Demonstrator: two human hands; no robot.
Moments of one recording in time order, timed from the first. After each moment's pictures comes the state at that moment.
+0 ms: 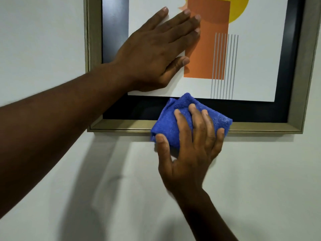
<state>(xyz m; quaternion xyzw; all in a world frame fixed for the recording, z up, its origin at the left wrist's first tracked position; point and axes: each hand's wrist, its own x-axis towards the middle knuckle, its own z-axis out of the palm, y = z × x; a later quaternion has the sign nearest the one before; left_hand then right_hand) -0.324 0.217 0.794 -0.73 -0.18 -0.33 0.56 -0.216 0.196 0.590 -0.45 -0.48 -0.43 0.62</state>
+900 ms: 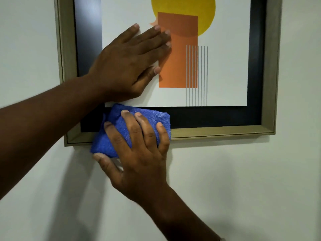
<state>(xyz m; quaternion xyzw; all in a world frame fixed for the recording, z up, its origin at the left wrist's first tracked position) -0.323 0.218 0.797 -0.75 -0.16 -0.34 0.54 -0.244 0.196 0.602 -0.42 -0.57 -0.50 0.50</state>
